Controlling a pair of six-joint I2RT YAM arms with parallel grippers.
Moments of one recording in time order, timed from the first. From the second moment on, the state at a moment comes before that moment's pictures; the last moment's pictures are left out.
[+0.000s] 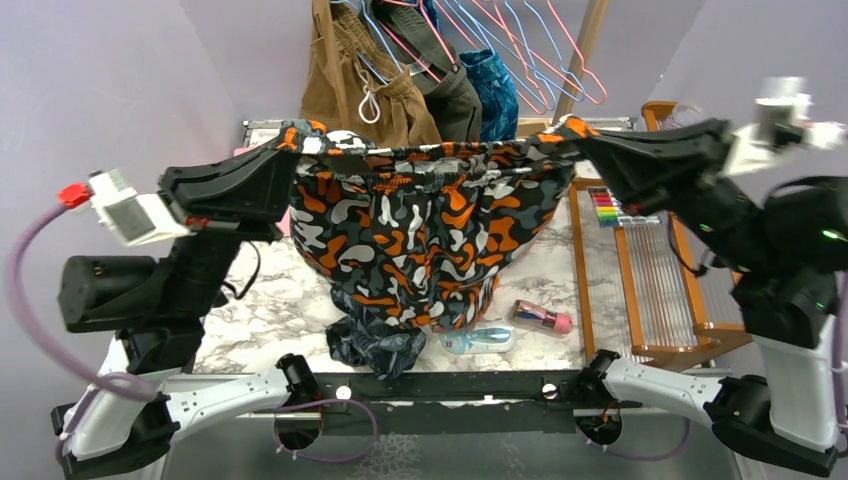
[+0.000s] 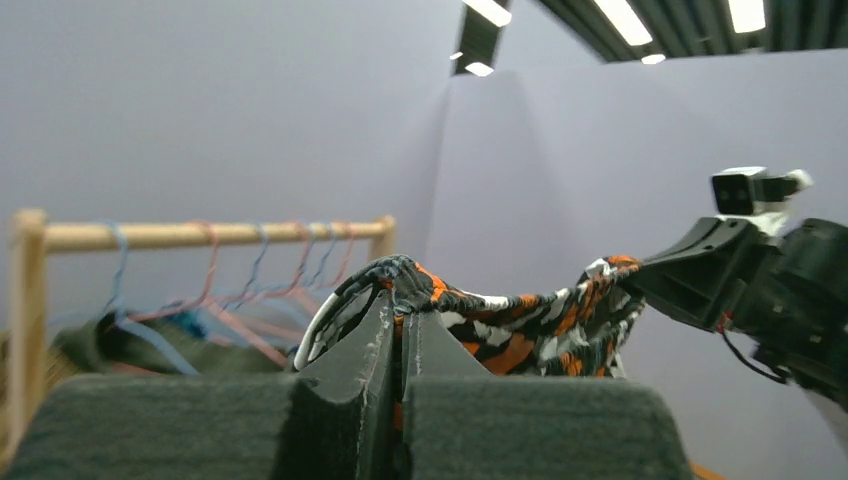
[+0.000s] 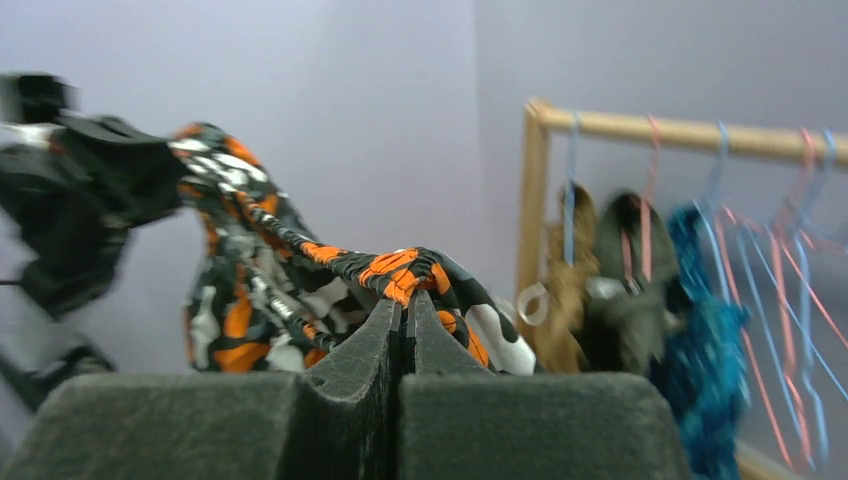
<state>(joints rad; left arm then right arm) -0.99 0.73 1.46 0.05 -0.14 -0.01 0.77 0.97 1.85 -0.40 -0.20 0.13</state>
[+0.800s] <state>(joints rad) -0.99 0.78 1.61 0.06 0.26 -0.05 0.77 0.92 1.92 -0.21 -0.63 0.21</state>
